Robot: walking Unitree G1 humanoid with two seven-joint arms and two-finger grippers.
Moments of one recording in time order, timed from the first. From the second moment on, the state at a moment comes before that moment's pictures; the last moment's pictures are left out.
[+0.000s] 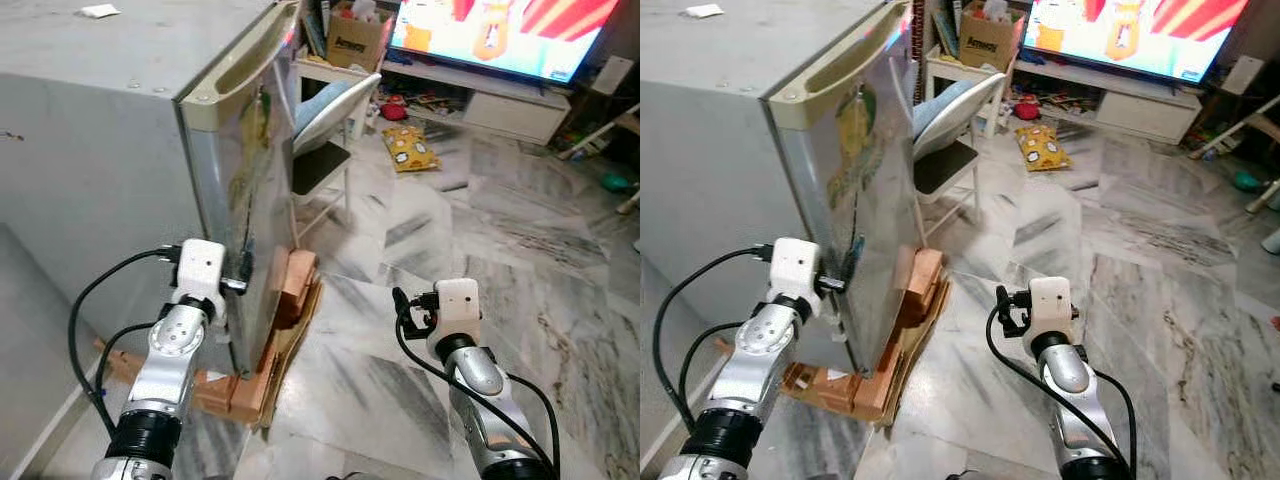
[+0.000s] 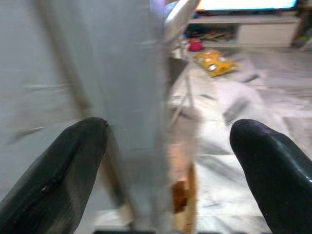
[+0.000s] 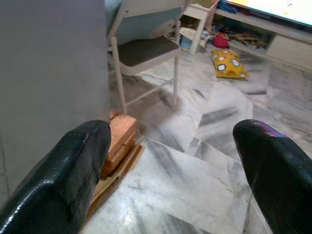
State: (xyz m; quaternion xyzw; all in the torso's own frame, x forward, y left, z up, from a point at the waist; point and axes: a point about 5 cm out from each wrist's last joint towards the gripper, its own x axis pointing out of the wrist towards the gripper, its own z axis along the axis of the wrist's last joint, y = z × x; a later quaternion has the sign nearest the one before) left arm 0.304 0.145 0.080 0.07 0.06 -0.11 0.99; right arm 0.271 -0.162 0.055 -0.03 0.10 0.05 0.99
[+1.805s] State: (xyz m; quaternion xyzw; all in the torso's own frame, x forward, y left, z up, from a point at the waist) left arm 0.287 0.132 0.103 0.07 0.01 -0.15 0.99; right arm 0.267 -0.152 0.045 -0.01 0.15 0.09 0.98
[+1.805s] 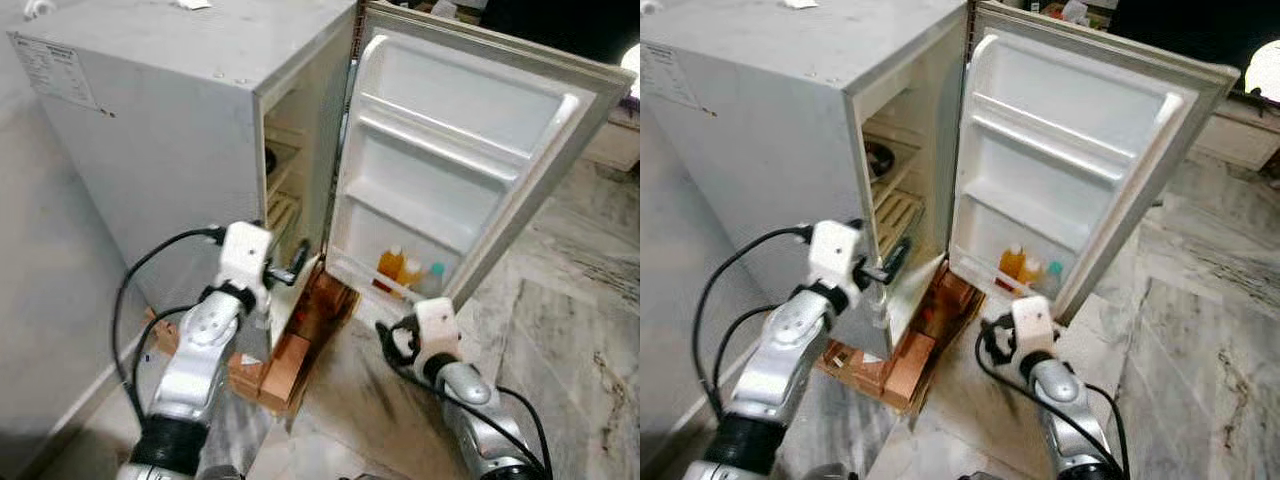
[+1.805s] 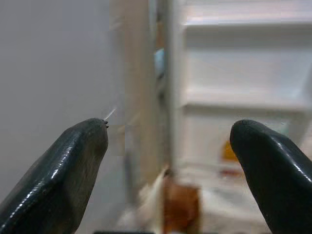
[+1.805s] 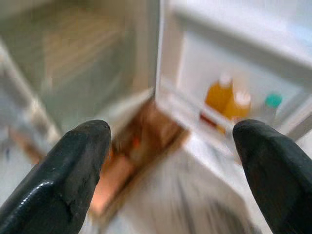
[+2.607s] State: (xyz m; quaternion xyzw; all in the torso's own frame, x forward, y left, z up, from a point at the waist) left arm 0.262 0.120 0.097 0.07 0.01 -0.09 0.99; right arm 0.278 -0.152 0.059 -0.10 0.10 0.08 0.99
